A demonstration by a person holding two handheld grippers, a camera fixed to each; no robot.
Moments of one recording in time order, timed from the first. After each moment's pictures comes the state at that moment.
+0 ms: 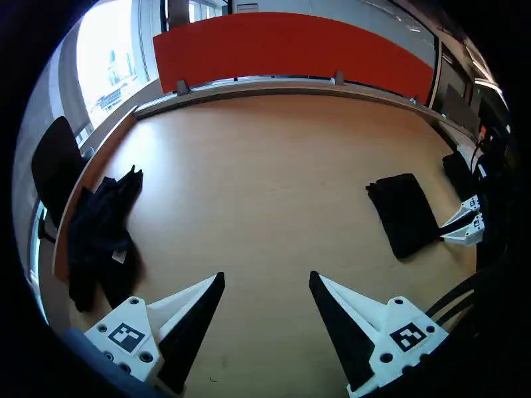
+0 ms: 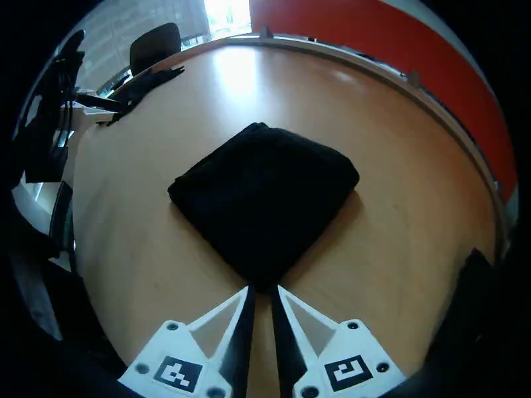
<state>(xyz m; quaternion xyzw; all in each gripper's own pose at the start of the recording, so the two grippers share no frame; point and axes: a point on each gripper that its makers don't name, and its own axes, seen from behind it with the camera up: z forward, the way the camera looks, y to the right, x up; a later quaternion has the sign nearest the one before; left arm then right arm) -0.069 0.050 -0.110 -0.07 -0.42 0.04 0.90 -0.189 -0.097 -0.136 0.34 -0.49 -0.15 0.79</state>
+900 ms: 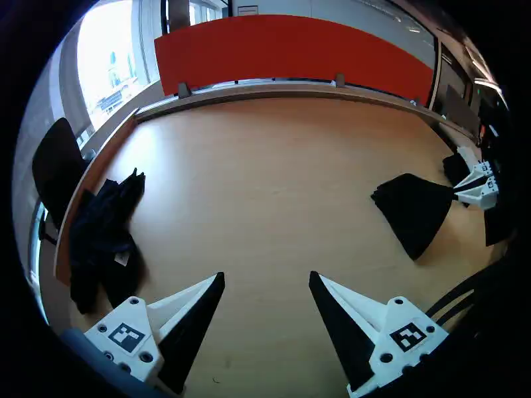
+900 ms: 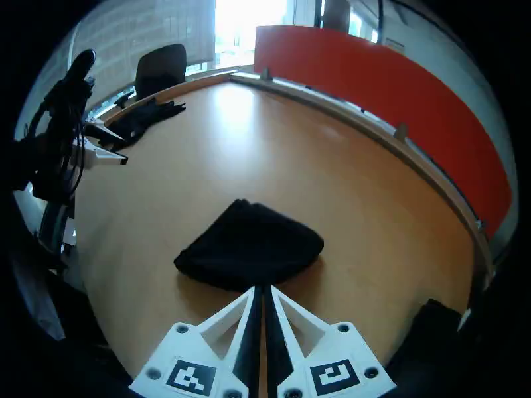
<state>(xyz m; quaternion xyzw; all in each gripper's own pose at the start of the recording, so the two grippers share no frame) -0.064 0.048 -0.107 -0.07 -0.41 0.04 0.91 -0.100 -0.107 -0.075 0.34 -0.39 -0.17 0.84</state>
